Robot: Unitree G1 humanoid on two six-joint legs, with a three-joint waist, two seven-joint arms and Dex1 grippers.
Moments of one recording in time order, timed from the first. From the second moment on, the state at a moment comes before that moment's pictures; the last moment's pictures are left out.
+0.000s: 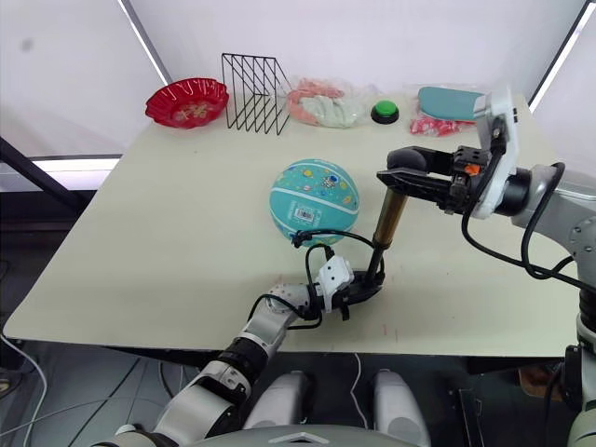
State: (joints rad) left arm -0.39 0.04 -0.32 0.70 0.05 -0.26 -0.82; right arm -0.55 -0.79 -0.16 -0.32 1.03 0.90 0.78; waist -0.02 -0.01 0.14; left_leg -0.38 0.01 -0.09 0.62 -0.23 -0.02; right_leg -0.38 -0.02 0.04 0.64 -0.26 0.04
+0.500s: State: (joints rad) left arm -0.38 0.06 -0.31 0.71 0.05 -0.24 -0.81; right arm -0.38 -0.57 0.14 -0.18 0.66 0.57 0.85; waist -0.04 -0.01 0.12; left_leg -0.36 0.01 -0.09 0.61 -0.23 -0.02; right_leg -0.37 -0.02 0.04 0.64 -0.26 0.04
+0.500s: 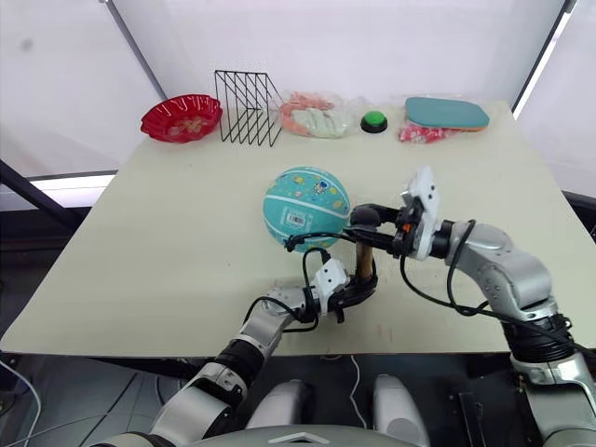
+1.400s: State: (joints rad) left arm -0.40 0.04 -0.32 0.72 0.02 -0.29 -0.83; right arm -0.66 -0.77 -0.22 -0.29 1.10 1.03 0.73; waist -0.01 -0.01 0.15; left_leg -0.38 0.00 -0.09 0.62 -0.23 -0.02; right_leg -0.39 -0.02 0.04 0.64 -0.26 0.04
